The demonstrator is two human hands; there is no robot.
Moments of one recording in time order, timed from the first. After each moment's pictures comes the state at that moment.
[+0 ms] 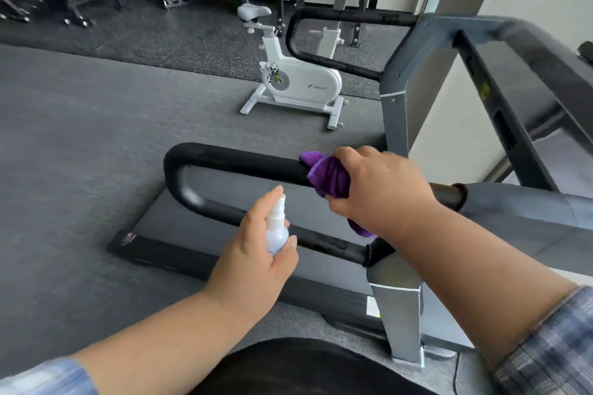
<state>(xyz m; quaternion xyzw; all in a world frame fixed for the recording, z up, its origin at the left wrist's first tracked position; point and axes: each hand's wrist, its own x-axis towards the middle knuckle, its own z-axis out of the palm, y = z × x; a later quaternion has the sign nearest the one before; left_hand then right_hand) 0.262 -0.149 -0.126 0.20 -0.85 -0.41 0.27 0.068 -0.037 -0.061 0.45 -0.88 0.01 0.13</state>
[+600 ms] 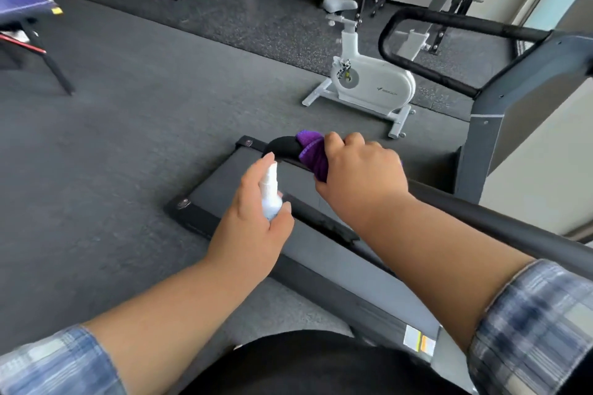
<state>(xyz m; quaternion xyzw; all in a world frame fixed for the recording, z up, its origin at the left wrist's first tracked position) 0.315 -0.260 -0.122 0.34 -0.79 -0.37 0.35 0.142 -0.208 -0.067 0.50 -0.85 -0.04 0.16</state>
